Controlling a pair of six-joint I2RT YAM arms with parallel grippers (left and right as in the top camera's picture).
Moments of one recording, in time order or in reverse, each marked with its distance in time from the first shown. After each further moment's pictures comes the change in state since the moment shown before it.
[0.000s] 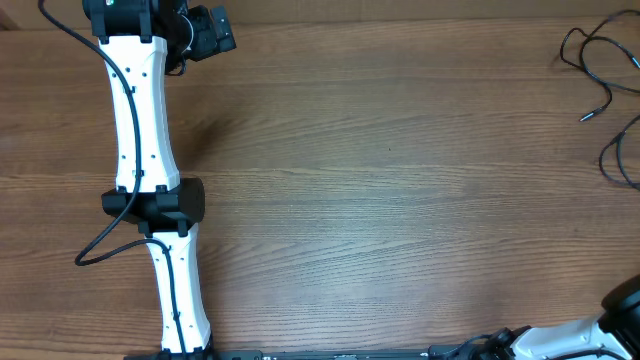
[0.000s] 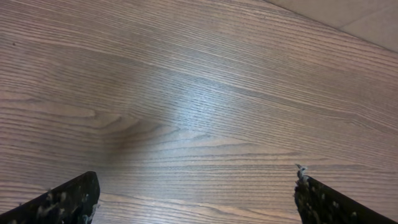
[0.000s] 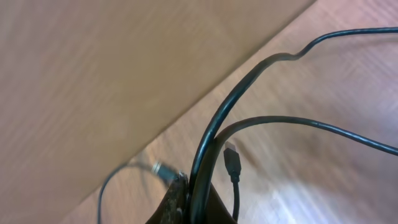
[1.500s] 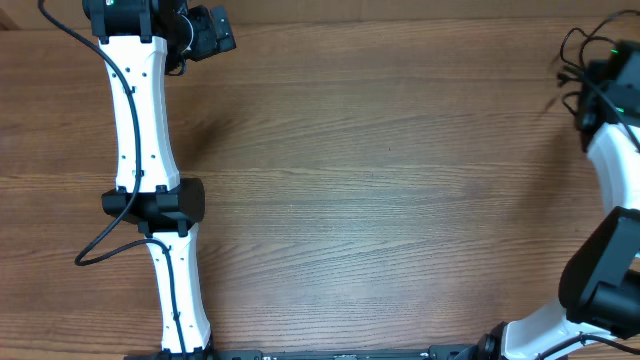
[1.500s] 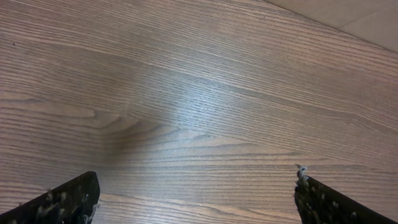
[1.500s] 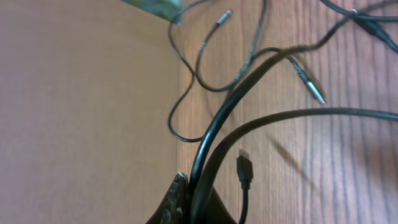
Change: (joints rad) left arm 0.000 0.000 0.000 0.000 0.000 0.000; right arm 0.632 0.000 0.000 0.258 -0.108 0.112
